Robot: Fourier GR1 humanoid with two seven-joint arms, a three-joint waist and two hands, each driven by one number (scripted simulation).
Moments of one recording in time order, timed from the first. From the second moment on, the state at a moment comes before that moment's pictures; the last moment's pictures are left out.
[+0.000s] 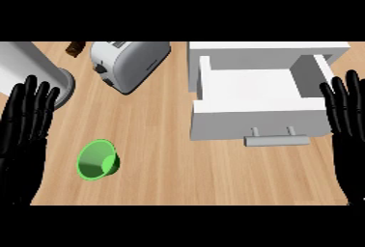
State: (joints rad) left arm 0.00 0.12 -0.02 -2.10 -0.04 0.00 -0.01; right arm -0.03 -0.10 0.01 -2.10 -0.01 0.00 -0.02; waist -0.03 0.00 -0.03
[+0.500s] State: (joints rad) left arm 0.10 0.20 0.03 -2.05 0.37 -0.26 0.02; right arm -0.03 -0.13 0.03 -2.08 -0.03 0.05 0.07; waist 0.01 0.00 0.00
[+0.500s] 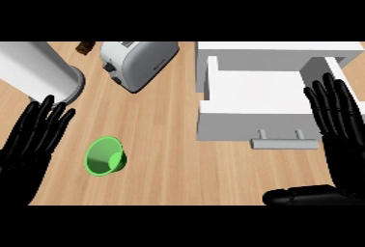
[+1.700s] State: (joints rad) left arm -0.03 0.25 0.19 -1.28 0.22 -0.47 -0.31; right arm -0.20 -0.16 -0.05 -1.90 -0.08 0.14 0.07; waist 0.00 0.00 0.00
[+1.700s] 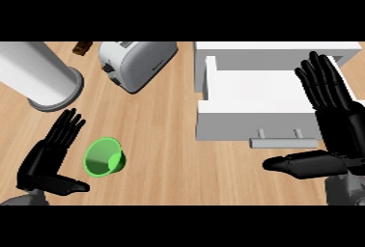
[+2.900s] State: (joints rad) left arm -0.35 0.28 0.20 -0.33 -0.07 -0.33 -0.91; right arm -0.27 -0.19 -0.11 -1.87 -0.11 0.17 0.12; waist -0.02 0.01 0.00
